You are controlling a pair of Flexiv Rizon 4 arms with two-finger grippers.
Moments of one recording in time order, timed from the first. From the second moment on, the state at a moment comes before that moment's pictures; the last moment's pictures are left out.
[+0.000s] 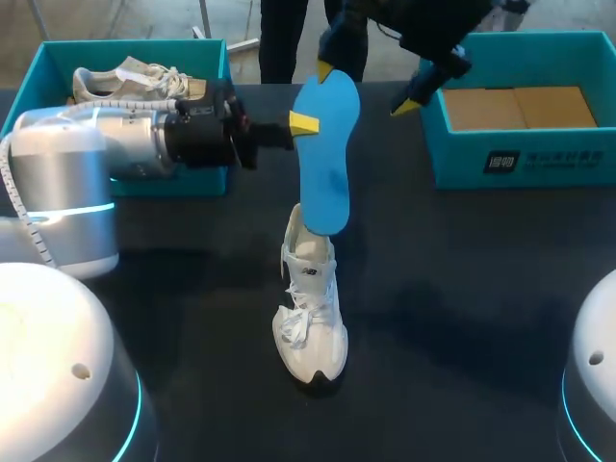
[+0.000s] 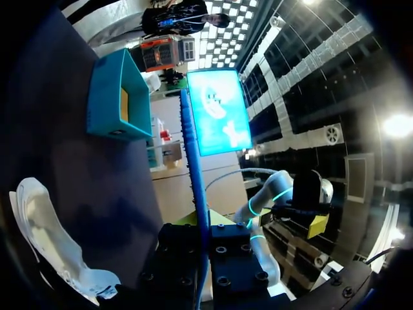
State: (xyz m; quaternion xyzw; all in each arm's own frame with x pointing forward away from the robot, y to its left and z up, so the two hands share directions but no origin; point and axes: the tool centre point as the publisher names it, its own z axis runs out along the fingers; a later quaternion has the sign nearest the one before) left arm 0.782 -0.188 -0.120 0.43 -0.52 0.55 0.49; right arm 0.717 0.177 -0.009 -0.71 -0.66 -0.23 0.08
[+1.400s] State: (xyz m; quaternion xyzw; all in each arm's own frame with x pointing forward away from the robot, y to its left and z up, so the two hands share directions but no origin) left arm 0.781 -0.188 -0.118 0.43 -0.52 0.55 0.49; right arm 0.733 0.195 -0.008 -0.72 -0.68 -0.12 -0.02
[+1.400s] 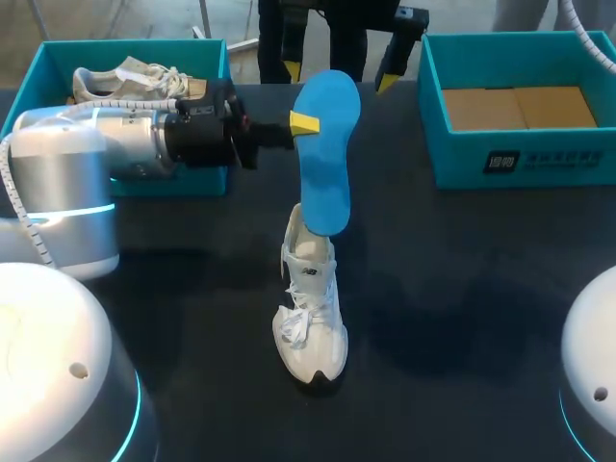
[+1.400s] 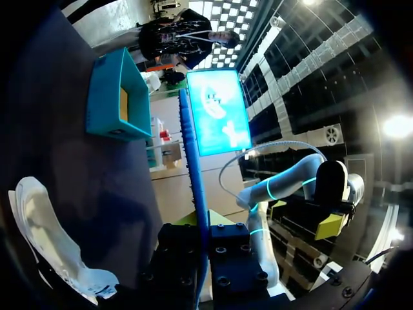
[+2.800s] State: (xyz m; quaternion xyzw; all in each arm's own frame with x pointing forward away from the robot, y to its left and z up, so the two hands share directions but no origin) left arm 0.781 -0.188 -0.118 0.43 -0.52 0.56 0.49; right arm 0.734 0.215 -0.017 -0.73 -0.67 -0.14 -0.05
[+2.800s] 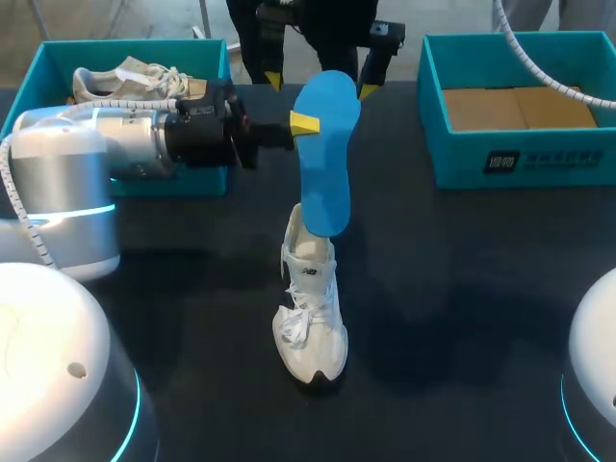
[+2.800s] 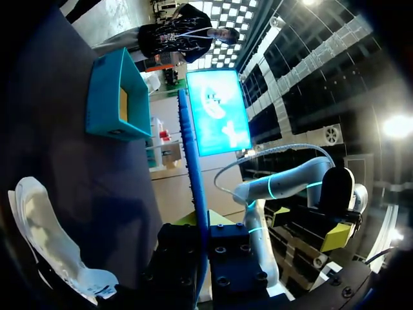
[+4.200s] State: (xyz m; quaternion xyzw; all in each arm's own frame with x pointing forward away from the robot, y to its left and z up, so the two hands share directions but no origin) left arm 0.780 -0.187 -0.118 0.43 -0.52 0.55 0.49; right arm 0.732 0.124 -0.046 -0.71 -0.65 -0.28 0.06
